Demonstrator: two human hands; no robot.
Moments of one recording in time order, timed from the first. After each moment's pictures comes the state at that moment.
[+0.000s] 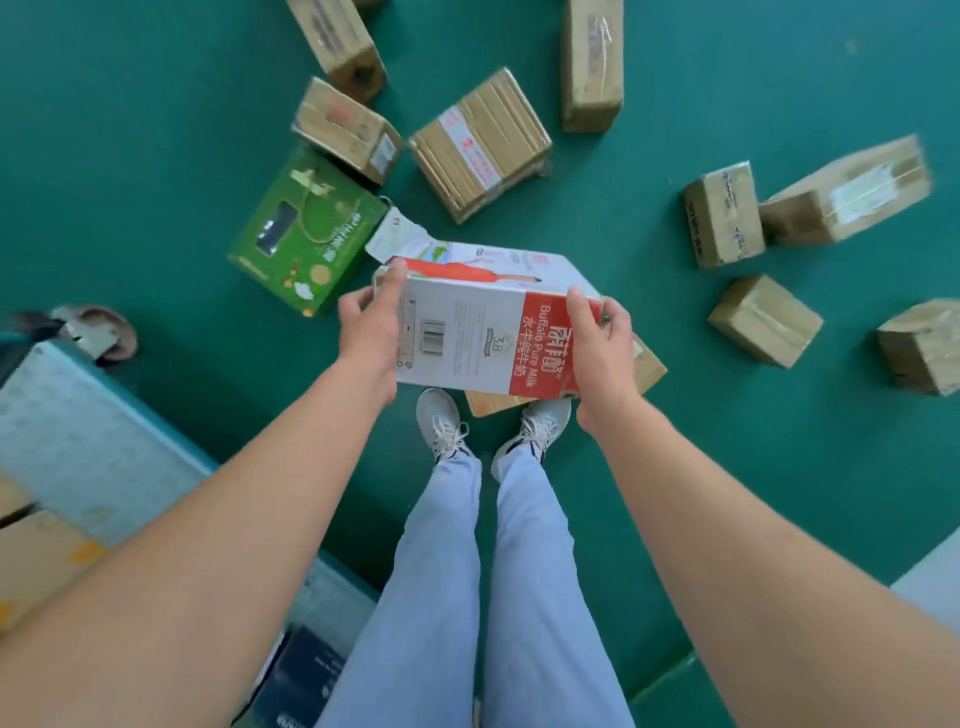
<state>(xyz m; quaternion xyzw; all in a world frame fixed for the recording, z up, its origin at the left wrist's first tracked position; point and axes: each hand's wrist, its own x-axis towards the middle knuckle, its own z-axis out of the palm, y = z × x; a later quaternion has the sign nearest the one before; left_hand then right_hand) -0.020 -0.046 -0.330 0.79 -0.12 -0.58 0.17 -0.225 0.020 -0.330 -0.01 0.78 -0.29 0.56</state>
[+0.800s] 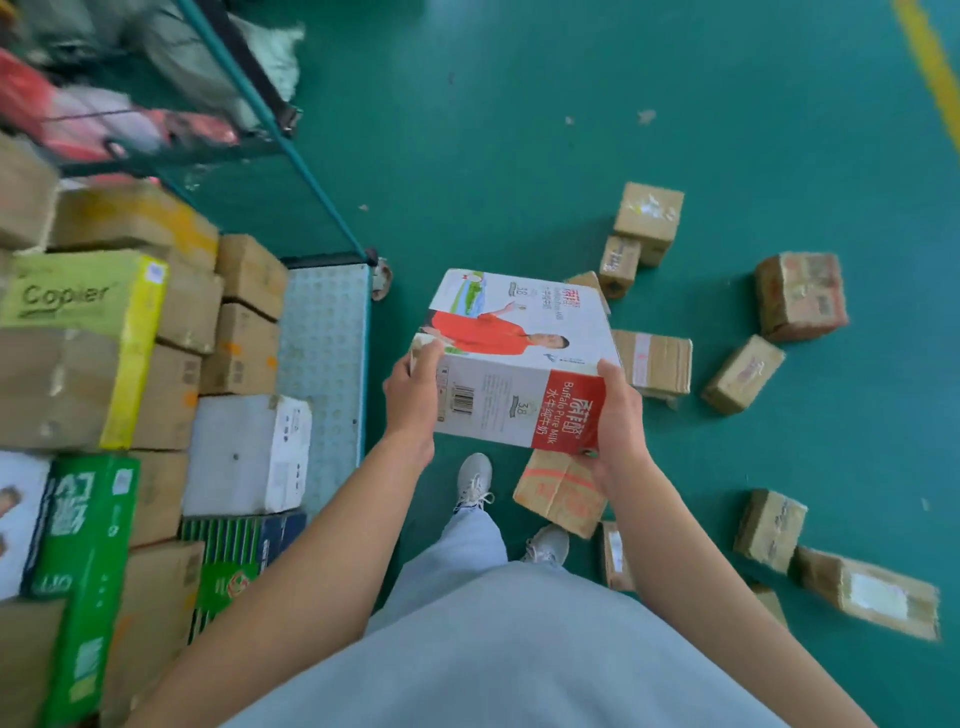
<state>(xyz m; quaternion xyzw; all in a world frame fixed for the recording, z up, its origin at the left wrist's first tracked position) 0.058 0.150 -0.012 0.78 0.02 -0.40 0.47 -0.126 0.050 -0.032 -0.26 0.64 -0.17 0.70</state>
